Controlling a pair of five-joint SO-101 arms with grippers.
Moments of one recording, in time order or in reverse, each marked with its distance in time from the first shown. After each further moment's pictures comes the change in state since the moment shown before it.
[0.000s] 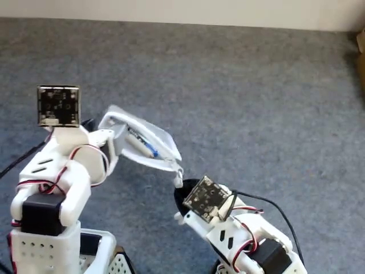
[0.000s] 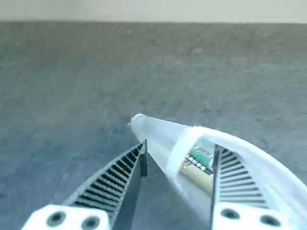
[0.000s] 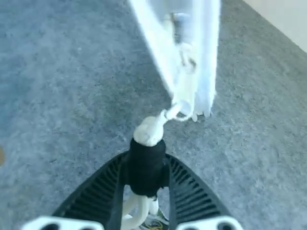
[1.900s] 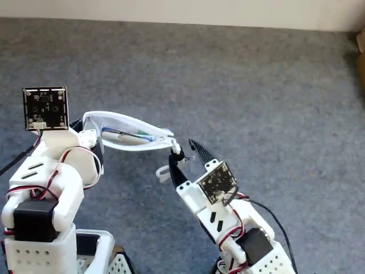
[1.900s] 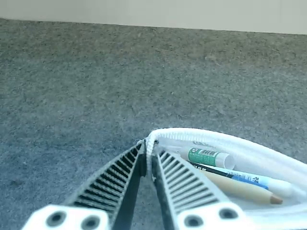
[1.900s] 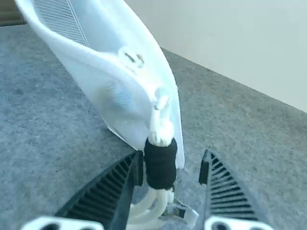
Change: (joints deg) left arm -4.0 -0.4 -2.2 2.8 0.0; right arm 6.1 0.6 16.5 -35.6 -9.3
